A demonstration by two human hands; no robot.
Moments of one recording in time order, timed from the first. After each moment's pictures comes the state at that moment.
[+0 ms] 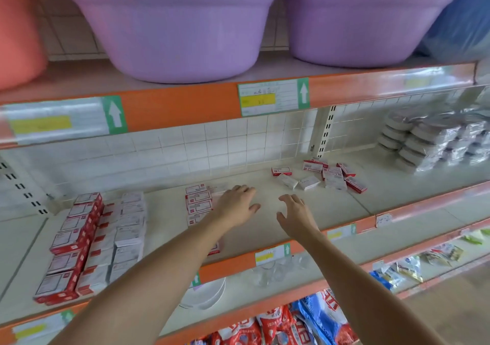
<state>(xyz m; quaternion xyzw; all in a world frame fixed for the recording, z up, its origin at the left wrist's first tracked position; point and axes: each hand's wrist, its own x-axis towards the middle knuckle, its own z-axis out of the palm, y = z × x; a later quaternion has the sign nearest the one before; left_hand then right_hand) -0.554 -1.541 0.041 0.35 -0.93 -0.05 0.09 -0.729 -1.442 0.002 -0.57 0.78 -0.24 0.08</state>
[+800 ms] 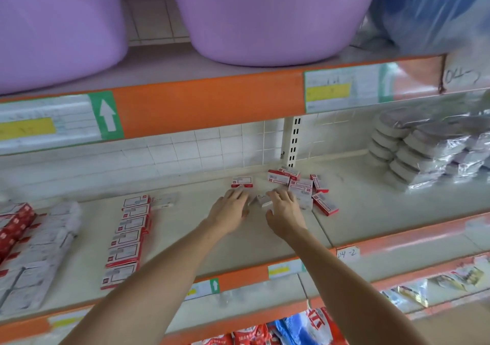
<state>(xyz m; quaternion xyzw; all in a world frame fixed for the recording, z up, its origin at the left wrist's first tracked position) -0.726 -1.560 -0.003 0.43 -0.90 -0.05 0.03 -0.894 -1.486 -0.015 -0.62 0.75 -0.22 0.07</state>
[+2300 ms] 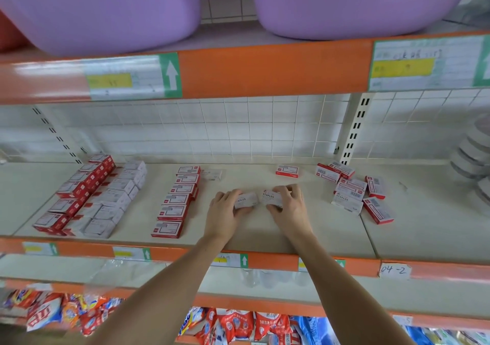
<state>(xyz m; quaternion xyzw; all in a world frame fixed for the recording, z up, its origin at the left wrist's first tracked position) -0.628 -1.508 -0.042 0.57 -0.76 -0.08 0.31 -0.827 -1.499 -0.044 -0.67 0.61 -0.40 0.13</state>
